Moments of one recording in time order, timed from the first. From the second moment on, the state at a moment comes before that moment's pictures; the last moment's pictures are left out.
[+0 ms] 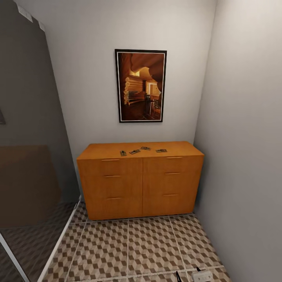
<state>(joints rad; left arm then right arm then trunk) -0.03 0.02 0.00 0.07 0.00 -0.49 0.06 -0.28 0.01 0.07 -0.17 0.07 -0.68 -0.03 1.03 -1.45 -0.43</state>
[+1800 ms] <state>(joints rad) -0.03 0.02 0.00 0.07 0.00 -0.49 0.06 -0.28 0.01 0.07 -0.17 0.07 -0.67 -0.03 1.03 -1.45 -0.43</state>
